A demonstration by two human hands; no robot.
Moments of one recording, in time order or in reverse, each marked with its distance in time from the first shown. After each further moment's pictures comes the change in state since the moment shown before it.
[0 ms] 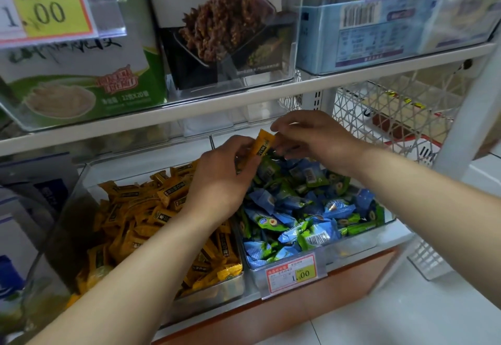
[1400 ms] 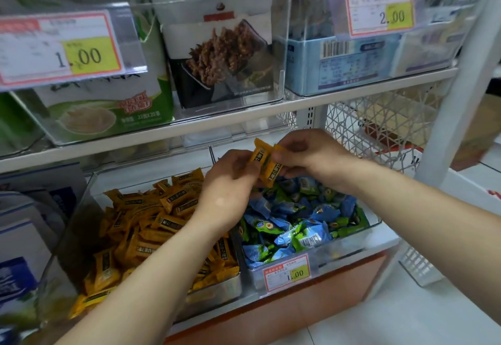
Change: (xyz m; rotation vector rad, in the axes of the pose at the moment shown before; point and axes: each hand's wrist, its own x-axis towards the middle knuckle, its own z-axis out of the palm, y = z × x) left_hand -0.009 0.028 0.006 -0.550 -0.015 -0.288; right_hand -0.033 -0.021 0.013 -0.013 0.041 0.050
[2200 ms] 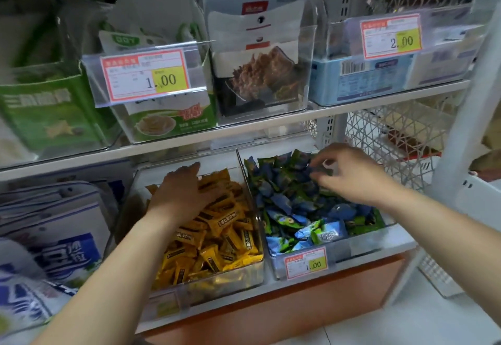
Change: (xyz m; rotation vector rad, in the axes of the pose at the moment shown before) left_hand -0.008 -0.006 -0.126 1.106 -0.023 -0.185; right_hand -0.022 0.014 -0.018 -0.973 0.170 -0.228
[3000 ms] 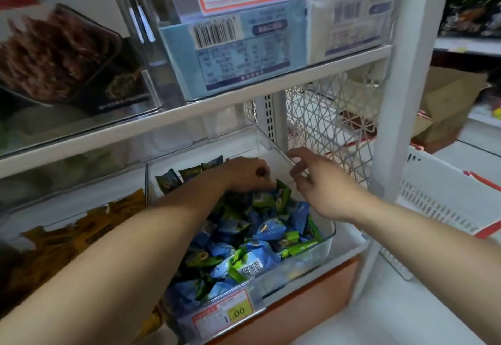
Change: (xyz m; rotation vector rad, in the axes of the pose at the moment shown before) left_hand 0.135 0.221 0.133 0.187 -0.470 0.606; right_hand -0.017 0.108 0.012 0.148 0.024 0.159
